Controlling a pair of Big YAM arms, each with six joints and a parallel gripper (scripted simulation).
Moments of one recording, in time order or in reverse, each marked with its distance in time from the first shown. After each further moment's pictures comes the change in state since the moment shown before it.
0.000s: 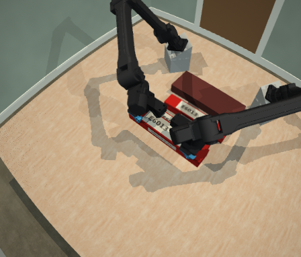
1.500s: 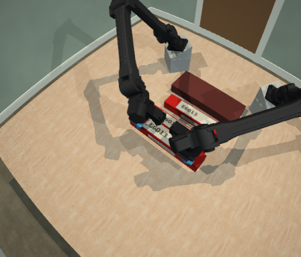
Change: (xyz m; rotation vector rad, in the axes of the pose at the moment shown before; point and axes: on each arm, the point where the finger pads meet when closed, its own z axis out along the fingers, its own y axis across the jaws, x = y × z) left arm 0.000 0.000 0.053 0.001 0.000 -0.001; right arm 0.000 0.000 0.052 -0.001 0.001 -0.001
